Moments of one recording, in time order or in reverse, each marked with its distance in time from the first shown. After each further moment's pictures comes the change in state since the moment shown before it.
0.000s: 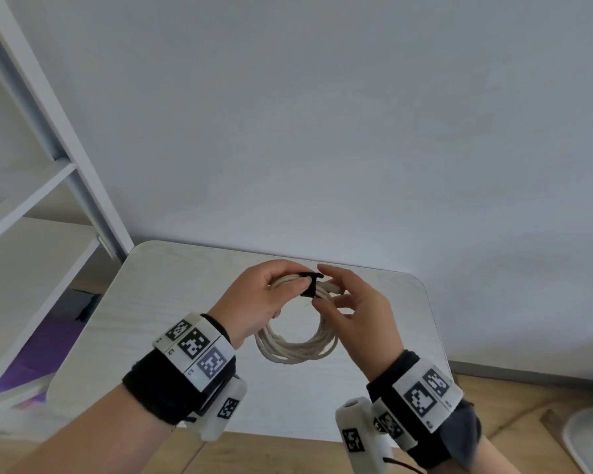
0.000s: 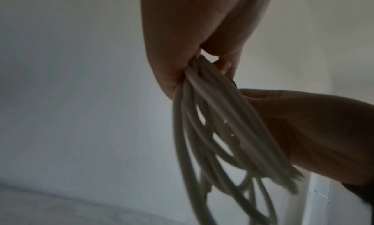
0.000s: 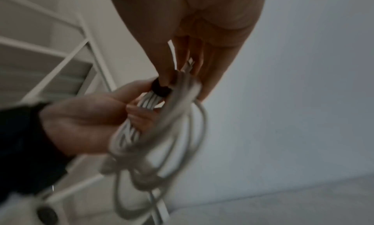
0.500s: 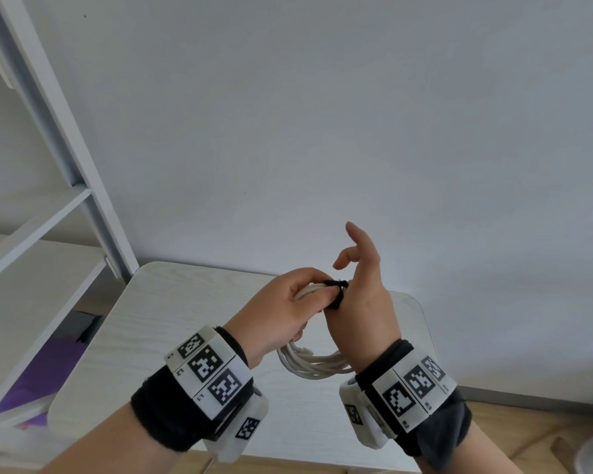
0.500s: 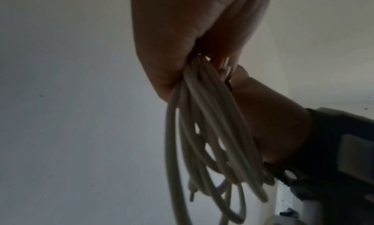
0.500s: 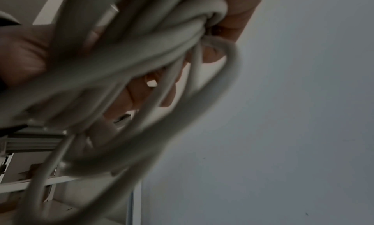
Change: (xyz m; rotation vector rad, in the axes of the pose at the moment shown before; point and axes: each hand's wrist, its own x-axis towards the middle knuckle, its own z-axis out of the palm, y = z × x) left_hand -0.022 0.053 0.018 -0.032 -0.090 -0.029; right_hand 0.007 -0.045 -0.004 -0.263 0.216 -0.353
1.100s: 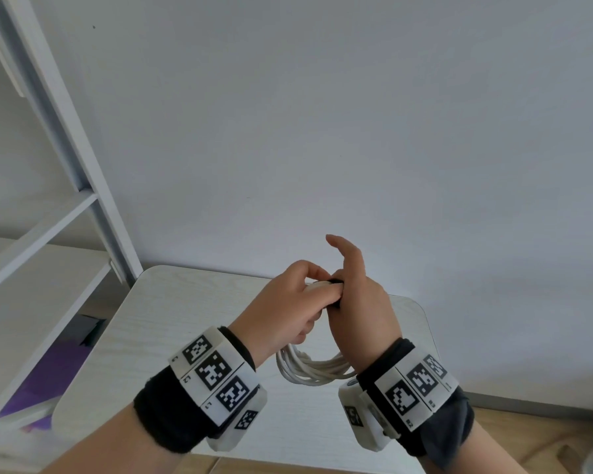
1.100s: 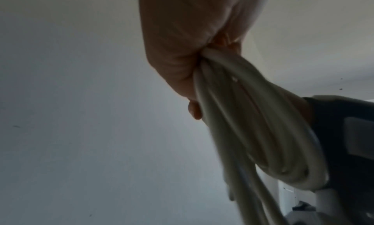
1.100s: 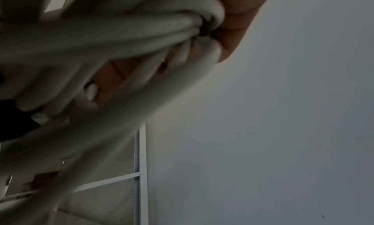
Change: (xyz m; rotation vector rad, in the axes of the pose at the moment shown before) left_hand -0.003 0.022 0.002 -0.065 0.021 -0.136; right_hand 0.005 -0.006 -0.004 -0.126 -0.184 0.061
